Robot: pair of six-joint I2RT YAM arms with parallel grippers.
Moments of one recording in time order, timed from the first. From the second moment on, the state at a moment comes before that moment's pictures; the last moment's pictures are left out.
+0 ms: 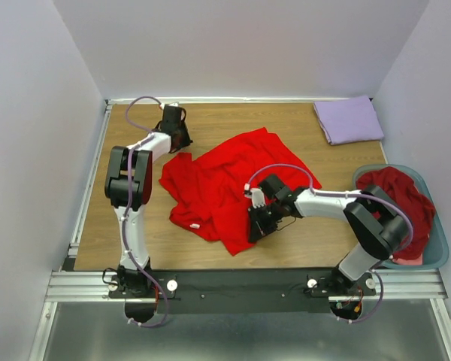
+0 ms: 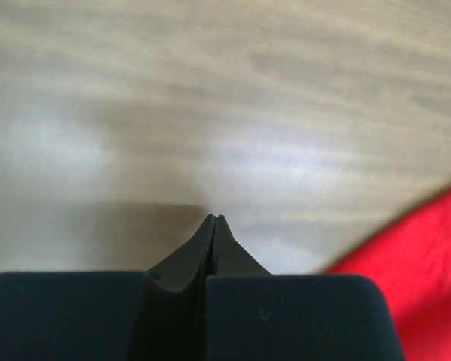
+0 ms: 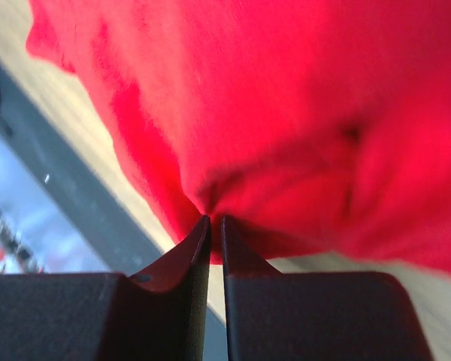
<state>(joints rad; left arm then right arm) -0.17 2.08 1.42 -0.10 0.00 -0.45 0.71 1.62 0.75 -0.27 -0.56 0.32</state>
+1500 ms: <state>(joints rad) -0.41 1.63 0.82 -0.05 -0.09 -0.57 0.81 1.57 0.89 -0.46 -0.45 0.29</state>
